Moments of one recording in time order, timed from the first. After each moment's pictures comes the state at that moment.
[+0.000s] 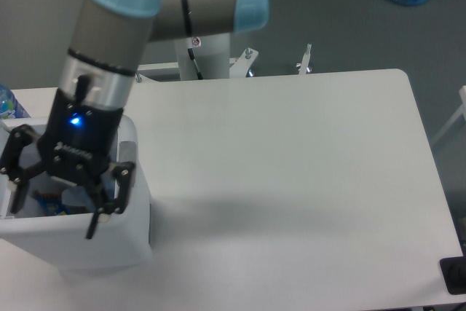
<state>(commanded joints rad) 2.26 -1.86 -1.29 -0.71 1.10 0.14</state>
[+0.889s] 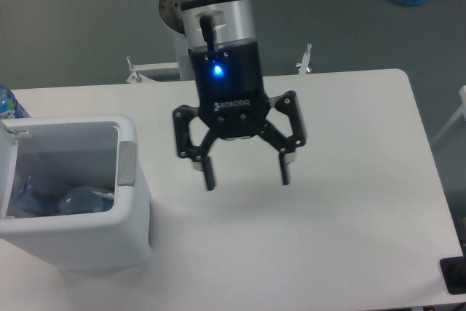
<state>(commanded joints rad) 2.35 -1.79 -1.33 -0.89 1.68 0.77</state>
